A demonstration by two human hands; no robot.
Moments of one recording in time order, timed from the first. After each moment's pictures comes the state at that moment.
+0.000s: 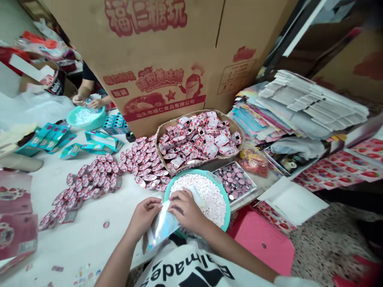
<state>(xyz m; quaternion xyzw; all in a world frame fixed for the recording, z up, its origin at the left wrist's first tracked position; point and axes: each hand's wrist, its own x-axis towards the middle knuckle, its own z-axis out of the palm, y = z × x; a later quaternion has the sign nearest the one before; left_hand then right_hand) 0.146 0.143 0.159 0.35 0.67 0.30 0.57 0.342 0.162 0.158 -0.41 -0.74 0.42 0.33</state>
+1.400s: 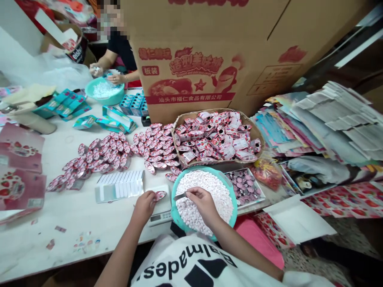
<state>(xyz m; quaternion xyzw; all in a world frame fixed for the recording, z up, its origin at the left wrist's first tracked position) 0.085 0.091 0.055 0.65 0.68 0.21 0.25 0.334 0.161 0.127 -0.54 -0.35 0.67 0.38</state>
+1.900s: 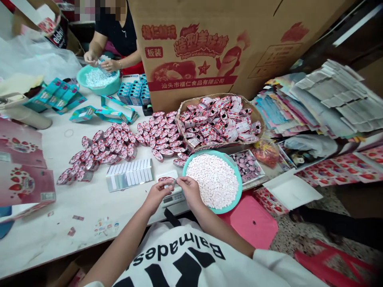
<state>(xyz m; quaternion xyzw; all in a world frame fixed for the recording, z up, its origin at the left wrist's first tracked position) 0.090 0.086 0.102 0.24 0.59 0.39 0.66 0.234 0.115 0.097 -0.58 -0.27 0.64 0.43</state>
